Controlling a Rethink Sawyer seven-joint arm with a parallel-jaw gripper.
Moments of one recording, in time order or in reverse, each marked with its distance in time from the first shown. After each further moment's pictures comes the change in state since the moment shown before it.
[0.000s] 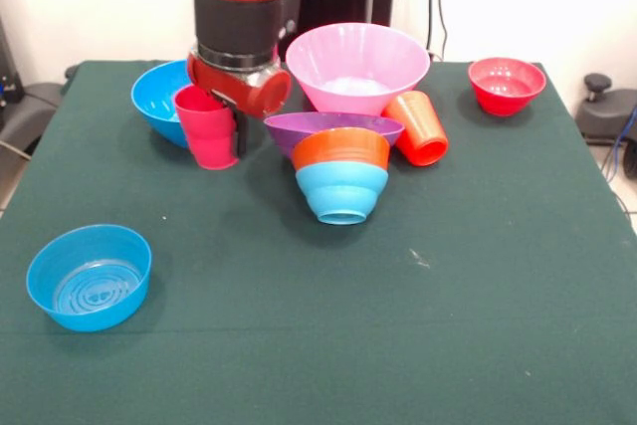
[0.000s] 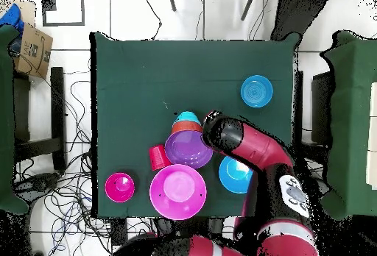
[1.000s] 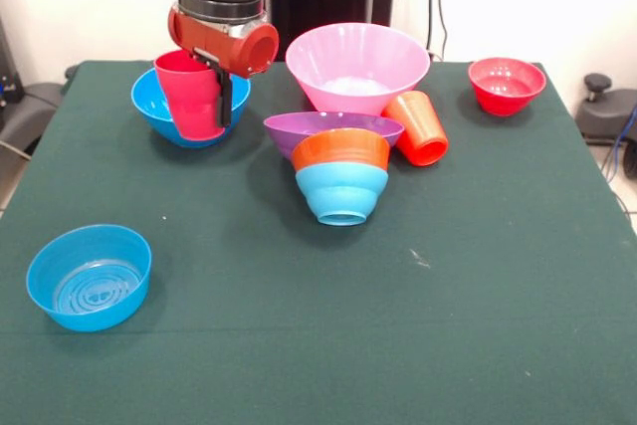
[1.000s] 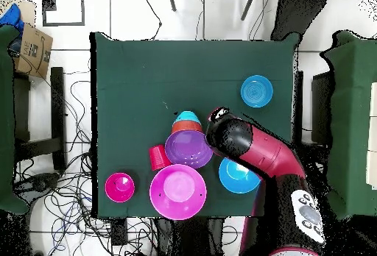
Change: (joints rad) arm -0.018 -0.110 0.013 0.047 0.000 0.000 0.000
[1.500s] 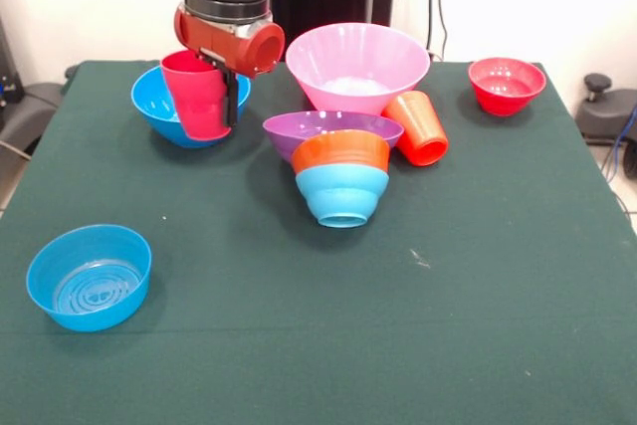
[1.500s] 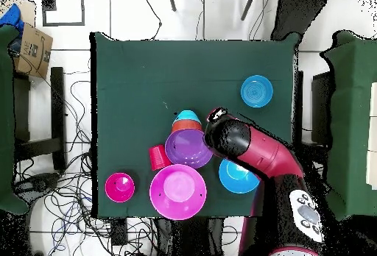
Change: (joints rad) arm 0.001 0.001 0.007 0.008 0.000 -0.007 0.000
